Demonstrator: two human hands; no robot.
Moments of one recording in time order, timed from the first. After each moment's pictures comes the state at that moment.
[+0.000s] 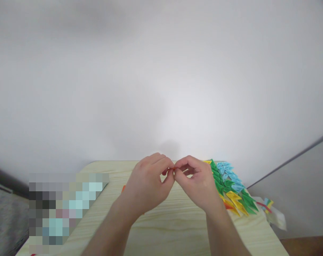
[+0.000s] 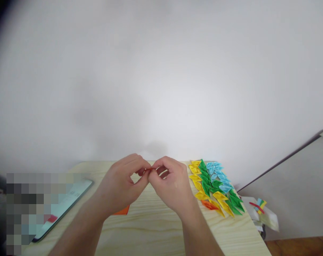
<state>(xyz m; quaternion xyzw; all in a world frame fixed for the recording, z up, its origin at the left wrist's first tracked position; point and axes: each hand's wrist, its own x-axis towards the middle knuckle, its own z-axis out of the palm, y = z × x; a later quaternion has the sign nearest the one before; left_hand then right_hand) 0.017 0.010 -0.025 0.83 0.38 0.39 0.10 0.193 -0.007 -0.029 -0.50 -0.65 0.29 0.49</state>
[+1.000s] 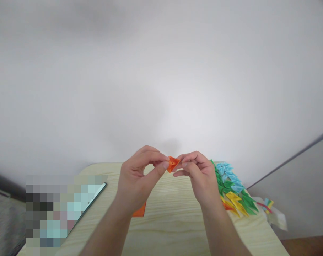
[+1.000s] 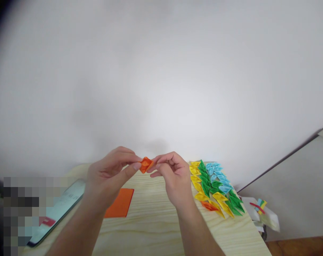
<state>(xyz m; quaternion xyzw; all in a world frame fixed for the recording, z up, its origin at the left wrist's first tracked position) 0.012 0.012 -0.021 0.67 0.31 0.60 0.31 0.191 -0.002 -0.027 -0.35 -0.49 0.49 0.63</state>
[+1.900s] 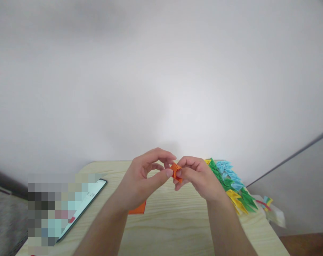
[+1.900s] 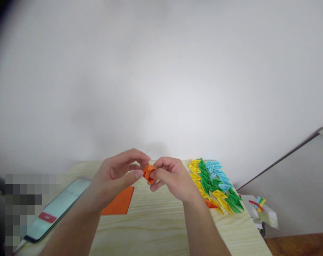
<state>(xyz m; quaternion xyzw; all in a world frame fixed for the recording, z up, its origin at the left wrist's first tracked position) 0.006 0.010 -0.014 0.70 0.28 0.46 0.46 0.212 0.002 -0.024 -0.35 -0.53 0.63 0.45</state>
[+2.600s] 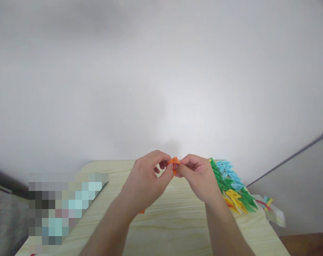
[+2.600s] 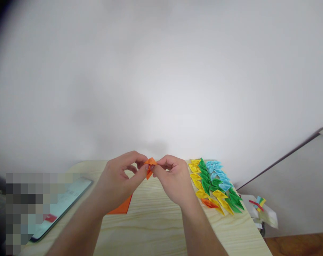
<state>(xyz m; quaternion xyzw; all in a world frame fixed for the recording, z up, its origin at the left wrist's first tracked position) 0.019 0.007 -0.018 0.75 0.44 0.43 0.24 0.200 0.000 -0.032 -0.47 -0.57 0.44 0.51</state>
